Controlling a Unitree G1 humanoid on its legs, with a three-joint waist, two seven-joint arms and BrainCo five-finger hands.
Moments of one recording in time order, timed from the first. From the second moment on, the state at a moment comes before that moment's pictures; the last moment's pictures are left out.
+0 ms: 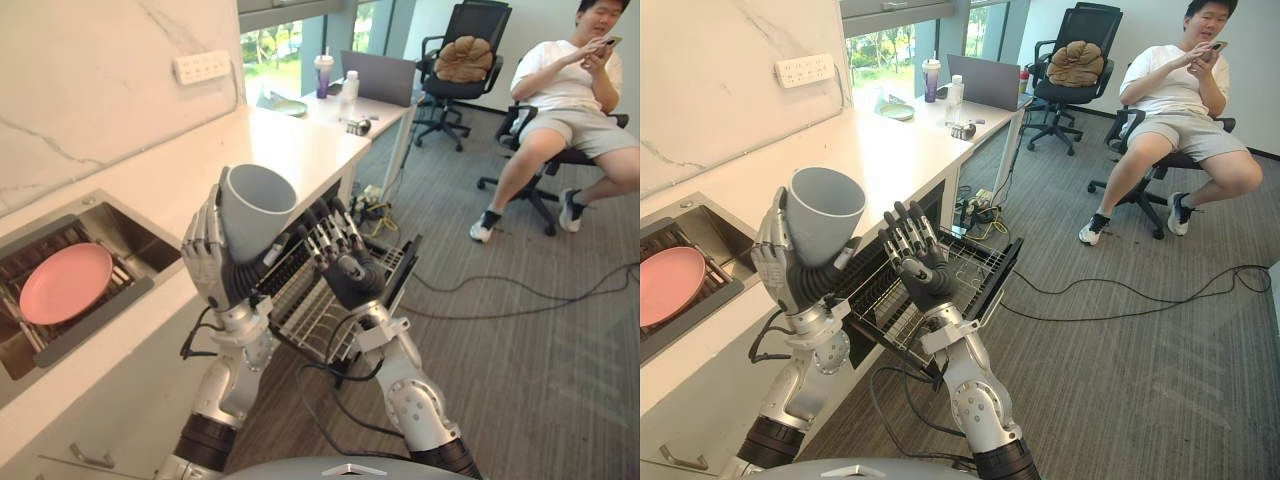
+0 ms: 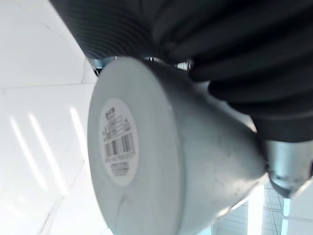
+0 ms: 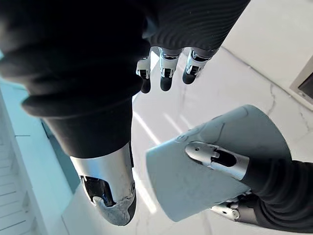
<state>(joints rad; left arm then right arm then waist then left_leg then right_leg) -0.07 -0.02 -0.29 -0.02 1.03 -0.07 1.12 0.03 -0.02 0.34 -0.30 0.94 0.01 0.19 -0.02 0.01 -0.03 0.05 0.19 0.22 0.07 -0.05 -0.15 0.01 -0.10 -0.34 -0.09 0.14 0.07</state>
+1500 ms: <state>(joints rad) -0.16 0.03 -0.44 0.06 0.99 0.04 1.02 -0.25 -0.04 0.47 -0.18 0.78 -0.03 -0.16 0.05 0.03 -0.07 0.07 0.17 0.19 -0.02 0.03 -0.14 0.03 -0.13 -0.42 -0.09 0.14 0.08</state>
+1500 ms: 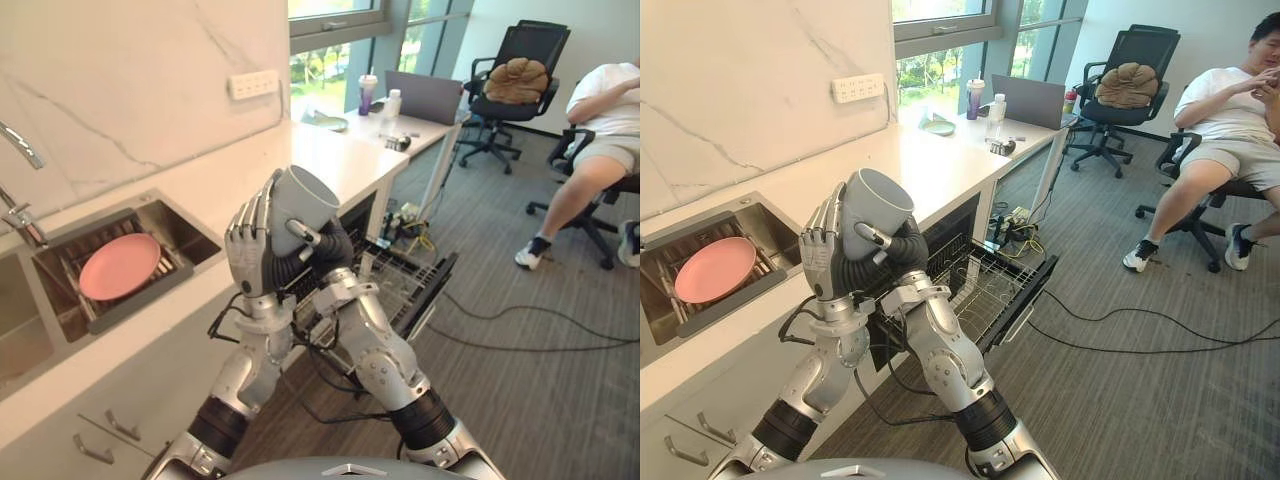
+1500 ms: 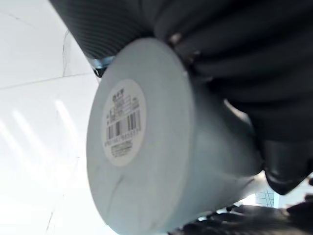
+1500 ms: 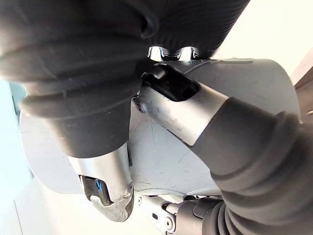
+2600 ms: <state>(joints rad) -0.07 0.14 -0.65 0.13 0.80 -0.30 0.92 -0.18 -0.17 0.02 -0.02 0.27 -0.18 -0.47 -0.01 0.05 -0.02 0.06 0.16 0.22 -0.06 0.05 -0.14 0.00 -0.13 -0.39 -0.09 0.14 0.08</state>
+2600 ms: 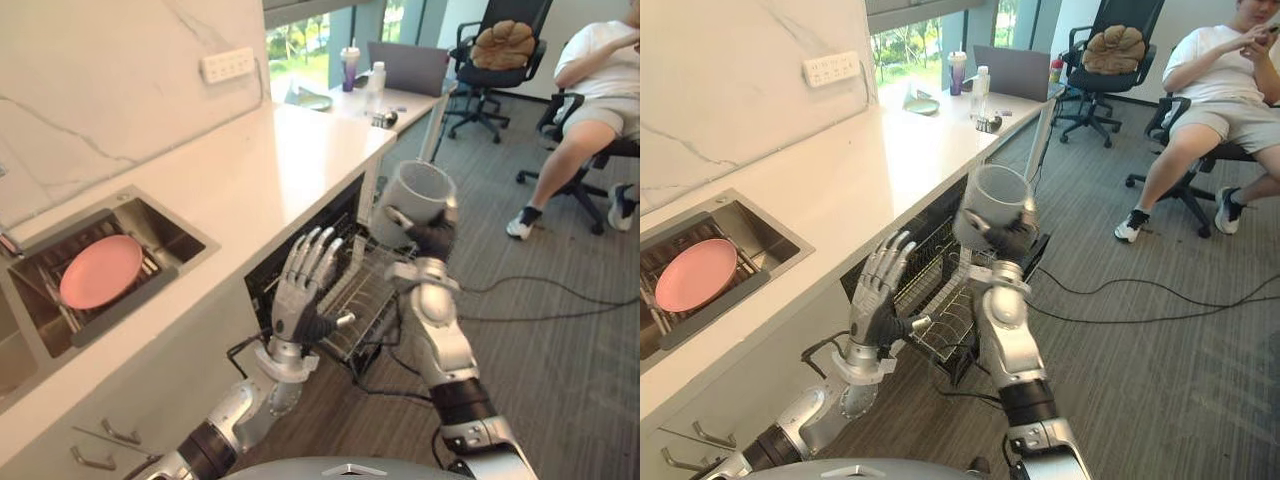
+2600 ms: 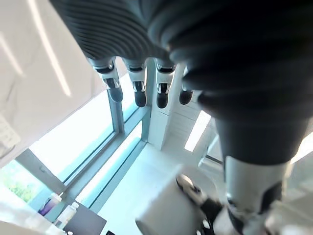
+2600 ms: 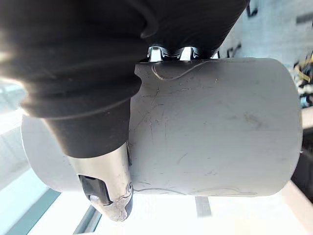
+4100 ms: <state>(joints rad) 0.08 0.14 0.24 0.93 0.09 0.24 0.43 -0.61 -0.38 -0.04 0.80 0.18 -0.13 -0.07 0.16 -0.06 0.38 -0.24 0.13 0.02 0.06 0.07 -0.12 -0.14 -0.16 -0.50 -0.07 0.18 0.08</state>
